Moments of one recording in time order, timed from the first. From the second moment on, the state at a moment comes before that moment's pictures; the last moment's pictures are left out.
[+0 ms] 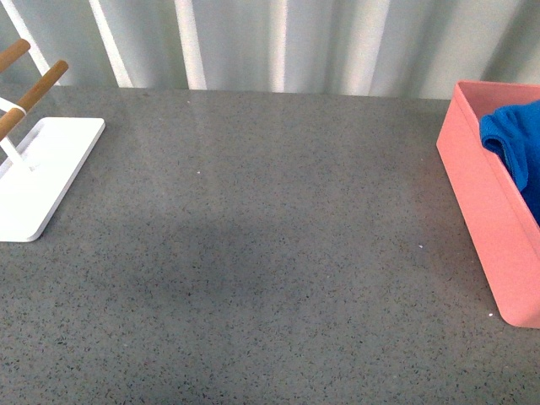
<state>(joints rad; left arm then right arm) 0.00 0.00 0.02 0.00 0.00 0.00 -0.24 1.86 1.28 -0.40 -0.06 -0.16</state>
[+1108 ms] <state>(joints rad) 0.00 0.00 0.02 0.00 0.00 0.00 -0.23 1.87 1.28 -0.49 -0.23 -0.01</state>
